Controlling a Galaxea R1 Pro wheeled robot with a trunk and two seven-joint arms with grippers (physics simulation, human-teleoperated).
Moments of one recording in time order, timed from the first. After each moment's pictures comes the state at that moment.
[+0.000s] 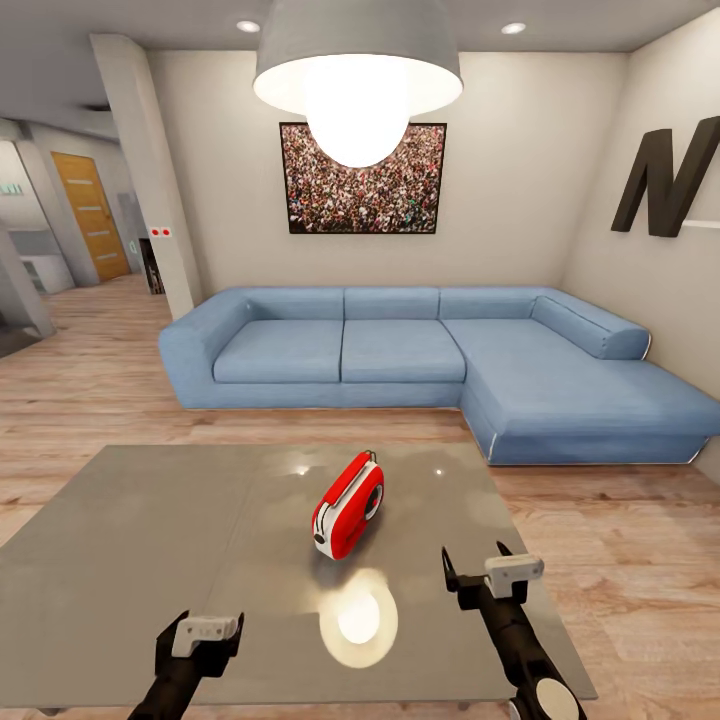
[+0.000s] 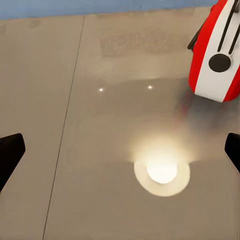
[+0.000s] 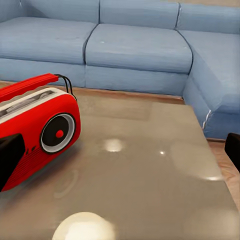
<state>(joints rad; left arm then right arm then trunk) 0.01 0.05 0.00 -1.21 0.00 -0.02 0.00 -0.02 0.06 0.05 -1.44 0.13 -0.04 -0.01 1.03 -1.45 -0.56</state>
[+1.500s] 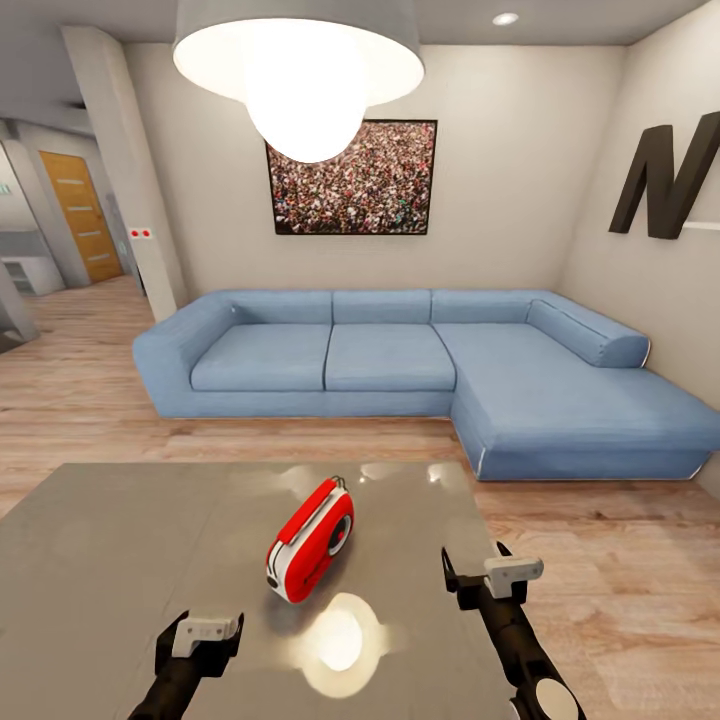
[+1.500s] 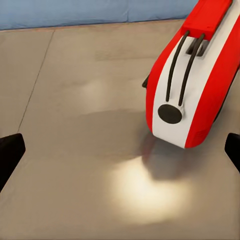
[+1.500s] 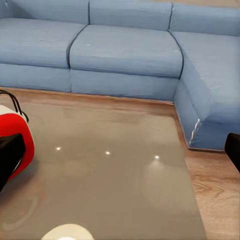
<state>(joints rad) 0.01 0.05 0.00 -1.21 0.00 -0.01 0.00 -0.02 0.06 0.05 -1.44 0.13 -0.04 -0.01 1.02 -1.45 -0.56</state>
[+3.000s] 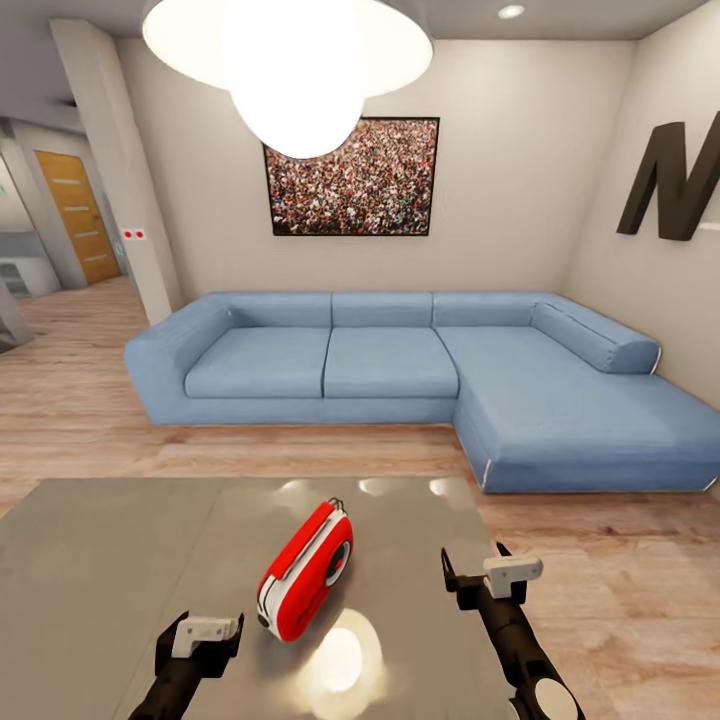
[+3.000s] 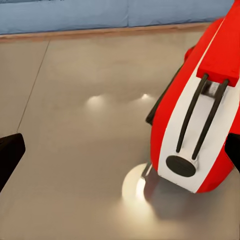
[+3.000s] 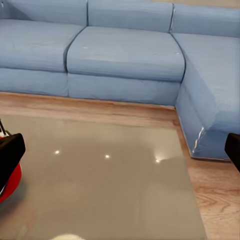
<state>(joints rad) 0.01 0.05 0.00 -1.21 0.00 -0.01 0.00 -0.02 0.06 0.05 -1.44 0.13 -0.04 -0.01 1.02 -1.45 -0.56</state>
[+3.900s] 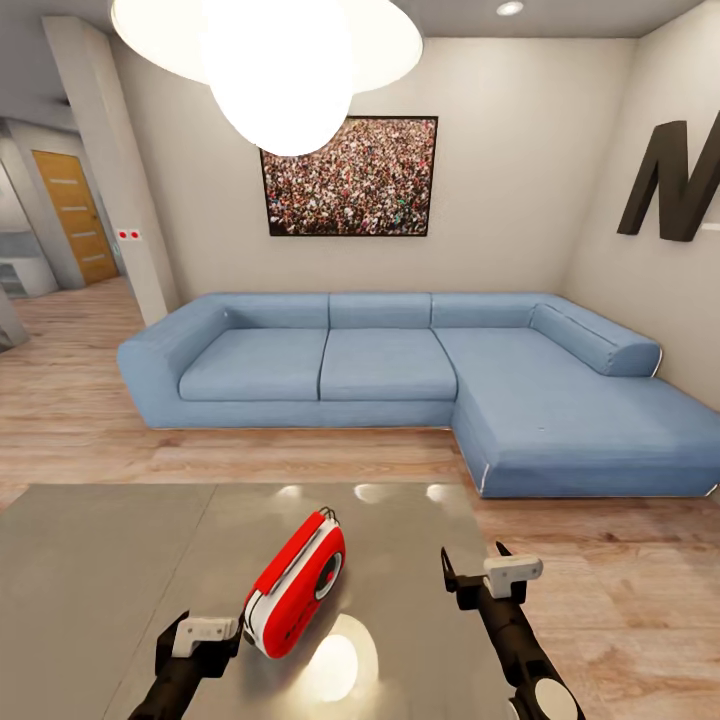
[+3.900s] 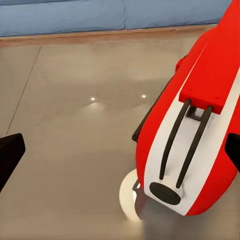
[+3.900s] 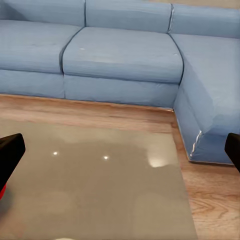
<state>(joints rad) 0.01 0.05 0.00 -1.21 0.00 -0.01 0.00 -0.02 0.06 0.05 -1.44 0.13 -0.04 -0.01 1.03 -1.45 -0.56</state>
